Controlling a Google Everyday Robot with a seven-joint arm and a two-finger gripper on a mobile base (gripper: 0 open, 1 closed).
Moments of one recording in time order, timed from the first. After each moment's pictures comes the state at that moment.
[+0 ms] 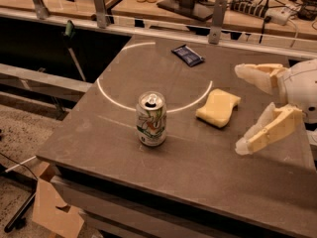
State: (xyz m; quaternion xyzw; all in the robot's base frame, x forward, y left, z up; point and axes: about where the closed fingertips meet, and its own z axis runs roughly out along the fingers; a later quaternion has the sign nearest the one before) arm 0.417 -0.140 0.957 -0.54 0.67 0.29 0.43
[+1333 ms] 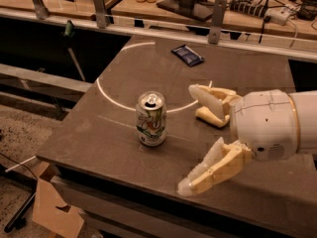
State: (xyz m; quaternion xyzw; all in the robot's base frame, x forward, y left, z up) arm 0.359 -0.042 0.954 -0.53 0.62 0.34 0.46
